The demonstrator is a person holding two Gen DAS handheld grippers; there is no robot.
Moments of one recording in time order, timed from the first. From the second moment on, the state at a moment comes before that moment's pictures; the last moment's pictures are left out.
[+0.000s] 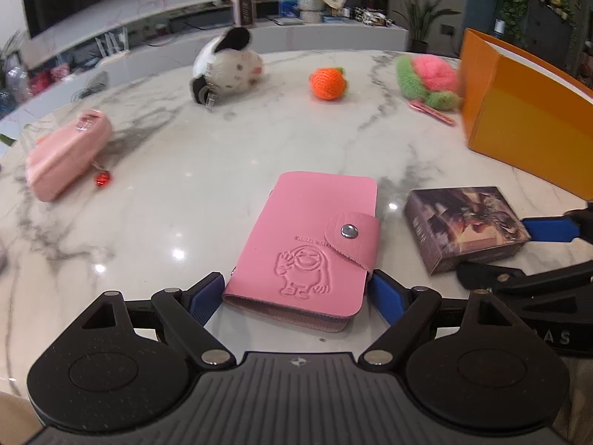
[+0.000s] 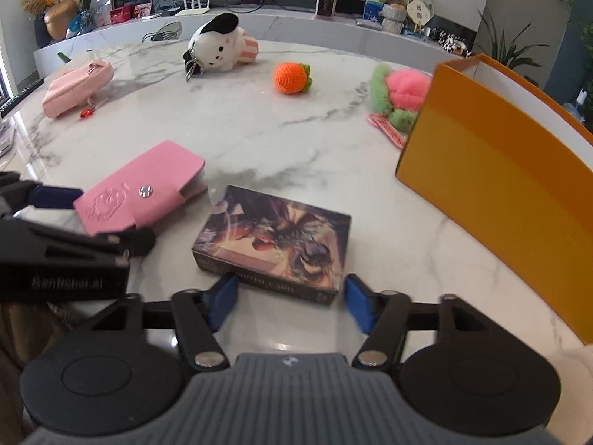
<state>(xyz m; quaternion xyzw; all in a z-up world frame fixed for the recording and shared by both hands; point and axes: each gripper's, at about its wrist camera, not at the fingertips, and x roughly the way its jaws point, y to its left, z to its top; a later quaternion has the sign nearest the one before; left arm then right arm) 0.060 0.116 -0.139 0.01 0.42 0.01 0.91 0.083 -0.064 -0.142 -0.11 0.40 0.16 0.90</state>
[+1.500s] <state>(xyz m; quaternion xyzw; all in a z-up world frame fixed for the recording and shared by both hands) 0.109 0.115 -0.140 0.07 0.42 -0.12 0.90 0.151 -0.073 -0.146 -0.18 0.36 0.35 0.85</state>
